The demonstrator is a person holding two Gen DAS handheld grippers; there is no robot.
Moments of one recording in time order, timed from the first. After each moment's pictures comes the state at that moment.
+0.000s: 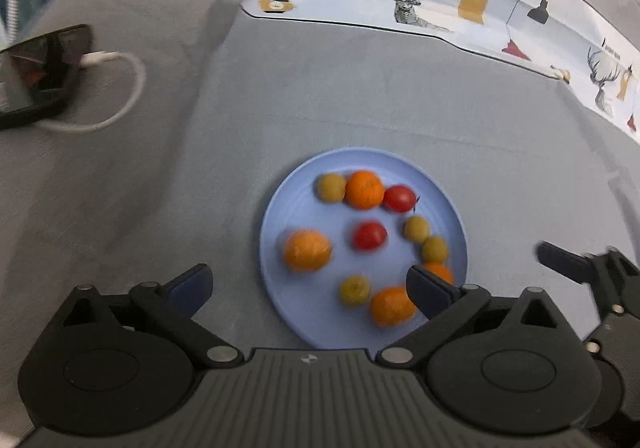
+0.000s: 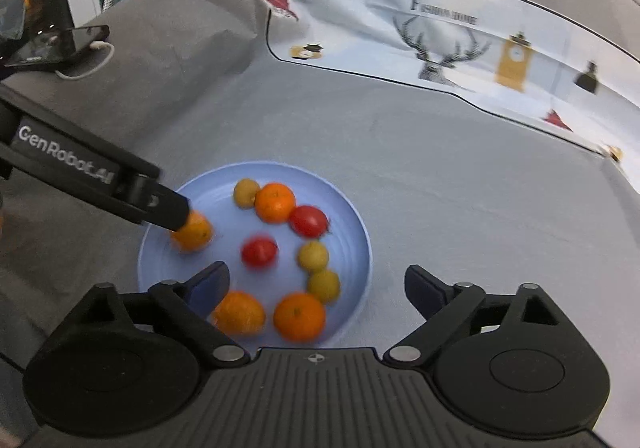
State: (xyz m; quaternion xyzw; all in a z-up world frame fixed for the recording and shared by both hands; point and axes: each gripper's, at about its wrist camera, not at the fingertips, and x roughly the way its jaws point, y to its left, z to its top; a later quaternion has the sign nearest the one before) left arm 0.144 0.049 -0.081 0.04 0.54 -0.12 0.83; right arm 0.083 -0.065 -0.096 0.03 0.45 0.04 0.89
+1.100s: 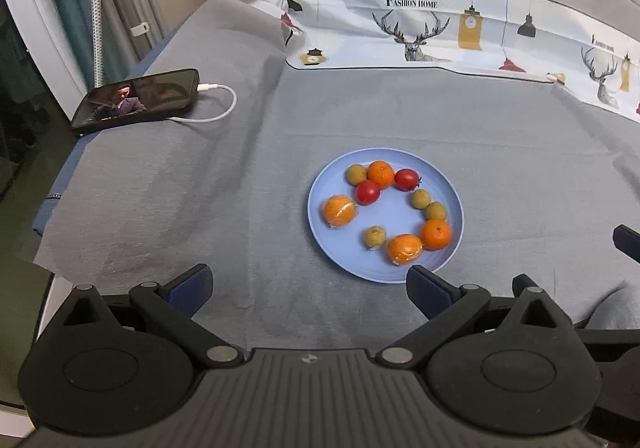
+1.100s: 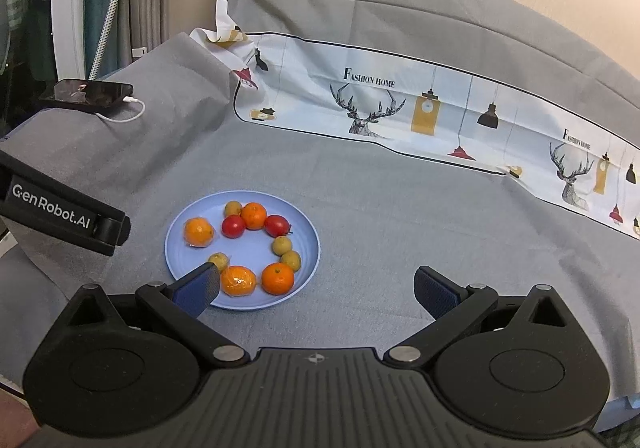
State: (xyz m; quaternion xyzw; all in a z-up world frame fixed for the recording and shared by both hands) left arm 0.014 0.051 -0.019 0.10 0.46 -0.06 0.88; right arm -0.045 -0.048 -0.023 0.01 0.36 -0.06 0.93
